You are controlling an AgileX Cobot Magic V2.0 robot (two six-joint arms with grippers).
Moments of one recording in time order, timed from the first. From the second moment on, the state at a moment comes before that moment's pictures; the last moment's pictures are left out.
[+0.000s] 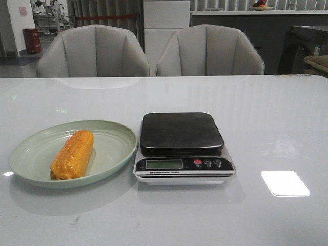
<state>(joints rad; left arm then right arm) -0.59 -0.01 -0.42 0.15 0.73 -0.16 0.54 0.13 -0.12 -0.12 0.16 0.20</state>
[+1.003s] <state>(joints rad) -0.11 -0.01 0.00 0.14 0.16 -0.15 0.54 0.13 -0.12 -0.13 0.16 0.20</state>
